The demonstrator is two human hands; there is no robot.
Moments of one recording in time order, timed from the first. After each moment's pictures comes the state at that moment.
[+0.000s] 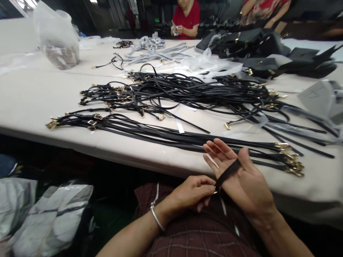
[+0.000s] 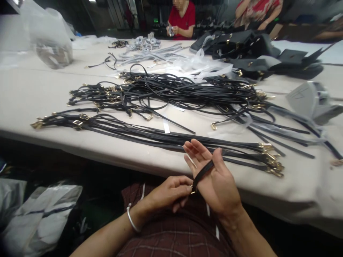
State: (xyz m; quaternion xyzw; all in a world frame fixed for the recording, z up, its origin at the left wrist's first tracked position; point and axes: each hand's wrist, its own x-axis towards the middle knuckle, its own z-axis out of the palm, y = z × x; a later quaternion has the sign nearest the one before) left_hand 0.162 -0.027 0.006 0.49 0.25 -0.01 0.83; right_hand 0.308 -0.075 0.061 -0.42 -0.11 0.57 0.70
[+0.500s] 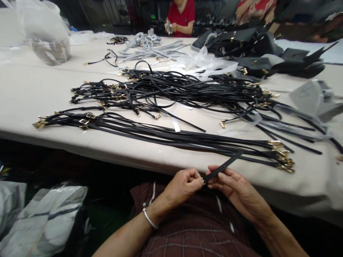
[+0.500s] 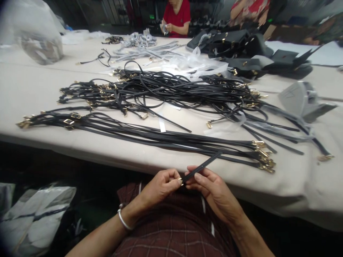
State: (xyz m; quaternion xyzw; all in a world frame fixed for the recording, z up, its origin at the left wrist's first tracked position) left_hand 0.157 -0.022 0.003 0.60 0.32 0.09 0.73; right_hand 0.329 -0.123 0.030 -0.53 -0.12 0.63 0.56
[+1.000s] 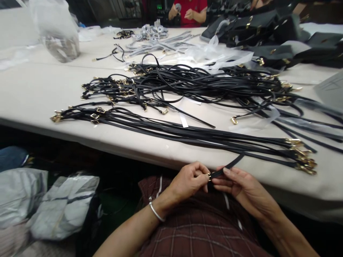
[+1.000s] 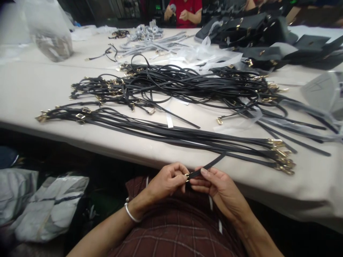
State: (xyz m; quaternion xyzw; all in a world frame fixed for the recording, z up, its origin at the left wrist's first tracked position) left_hand 0.153 -0.021 0.003 0.56 0.31 0.10 0.76; right_hand 0.325 -0.119 0.023 -0.55 -0.04 0.64 0.54
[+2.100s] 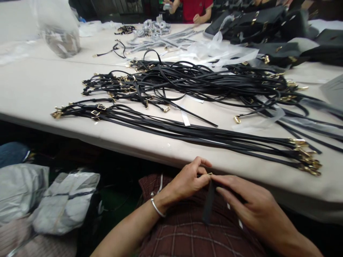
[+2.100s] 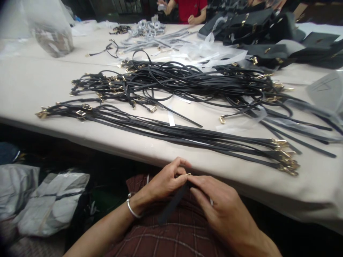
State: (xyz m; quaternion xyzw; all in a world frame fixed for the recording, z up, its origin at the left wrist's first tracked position) left_hand 0.152 -0.017 0.010 0.62 0.29 0.10 0.72; right_hand 0.315 -0.134 0.050 -0.66 -0.60 0.30 0.34
